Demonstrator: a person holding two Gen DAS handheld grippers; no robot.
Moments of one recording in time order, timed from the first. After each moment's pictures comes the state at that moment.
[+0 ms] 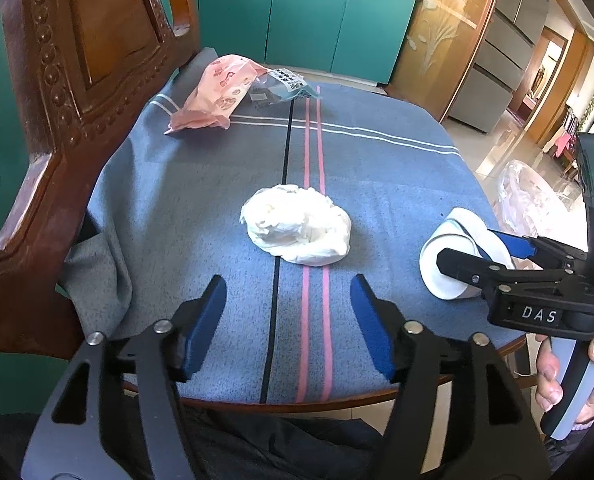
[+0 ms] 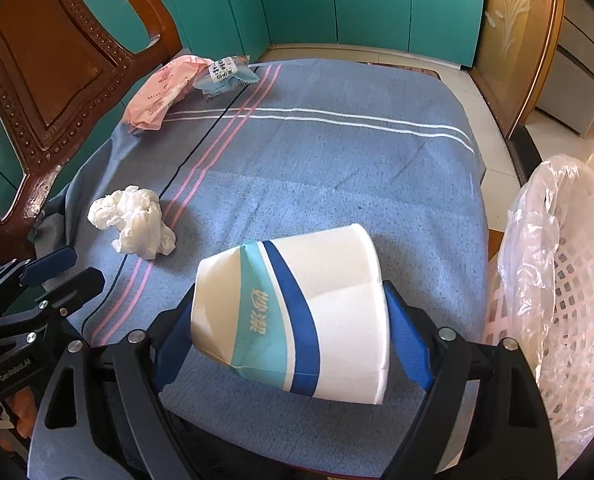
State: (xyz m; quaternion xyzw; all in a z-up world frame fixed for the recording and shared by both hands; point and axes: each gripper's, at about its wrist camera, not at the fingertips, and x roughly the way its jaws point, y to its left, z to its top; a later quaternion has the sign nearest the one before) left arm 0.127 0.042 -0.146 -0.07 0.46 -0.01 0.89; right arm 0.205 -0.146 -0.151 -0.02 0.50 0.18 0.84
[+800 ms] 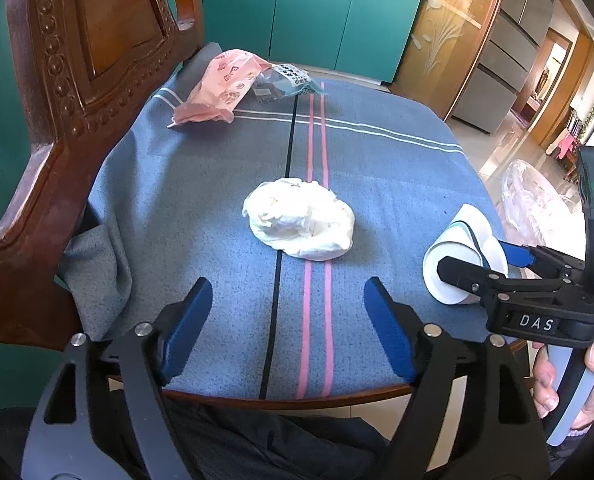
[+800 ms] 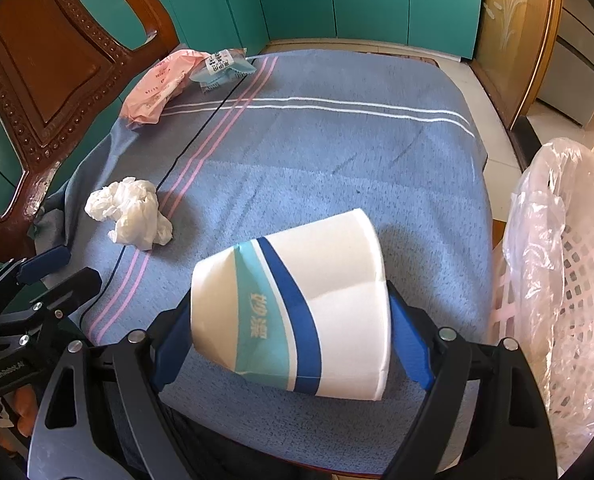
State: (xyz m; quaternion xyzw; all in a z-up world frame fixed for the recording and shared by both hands) left arm 0.126 0.041 -0.148 -0.07 0.46 0.00 0.89; right arm 0.203 -0.148 -0.160 -0.01 0.51 0.18 0.84
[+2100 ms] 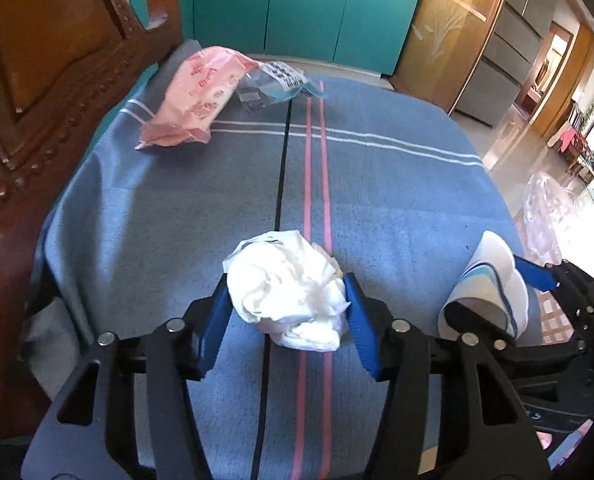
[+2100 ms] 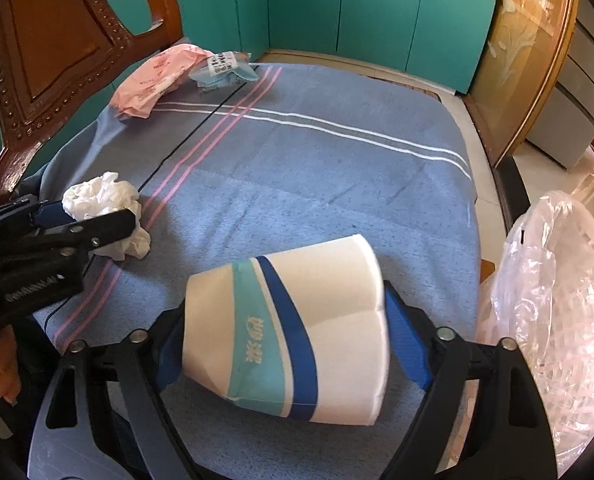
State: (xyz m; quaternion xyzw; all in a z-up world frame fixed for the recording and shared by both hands) left arm 0.179 0.036 -0.161 -0.06 0.47 0.00 0.88; right arm 0.210 -0.131 -0.159 -0.09 0.47 0.17 0.86
